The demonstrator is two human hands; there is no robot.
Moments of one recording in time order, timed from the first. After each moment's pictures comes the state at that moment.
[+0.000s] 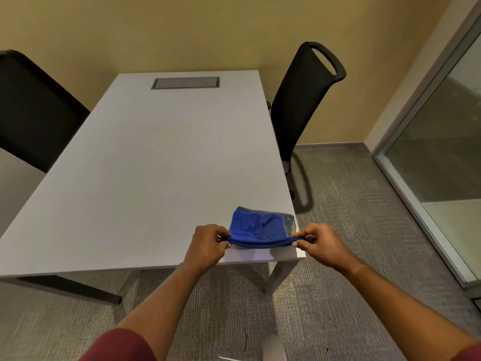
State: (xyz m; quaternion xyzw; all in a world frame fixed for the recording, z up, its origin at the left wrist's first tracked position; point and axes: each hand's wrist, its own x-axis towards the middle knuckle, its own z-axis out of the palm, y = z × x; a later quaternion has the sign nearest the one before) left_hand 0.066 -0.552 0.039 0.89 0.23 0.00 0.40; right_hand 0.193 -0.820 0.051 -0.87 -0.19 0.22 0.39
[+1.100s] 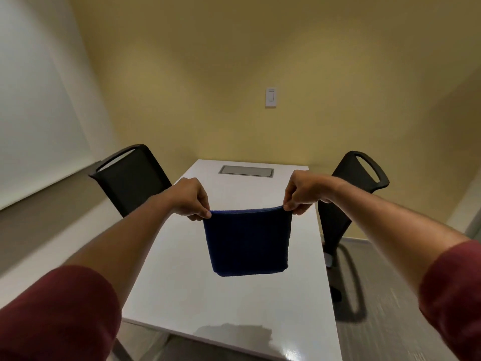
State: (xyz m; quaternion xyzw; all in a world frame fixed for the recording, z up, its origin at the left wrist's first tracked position) left_hand 0.075 -0.411 0.345 0.94 0.25 -0.01 0.25; right_hand 0.279 -0.642 0.360 -0.86 -0.41 0.24 0.21
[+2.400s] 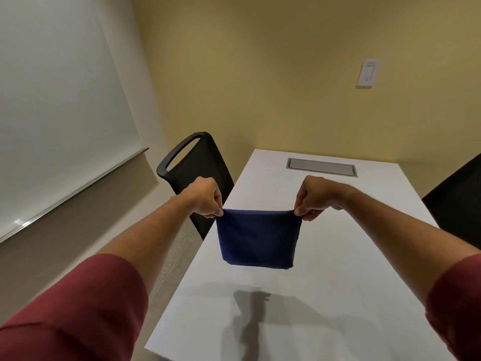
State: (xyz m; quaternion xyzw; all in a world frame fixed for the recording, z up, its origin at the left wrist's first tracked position) left_hand 0.010 -0.022 0.292 0.92 0.32 -0.03 0.22; right_hand 0.215 -0.223 0.294 -0.86 -0.39 0.26 0.20
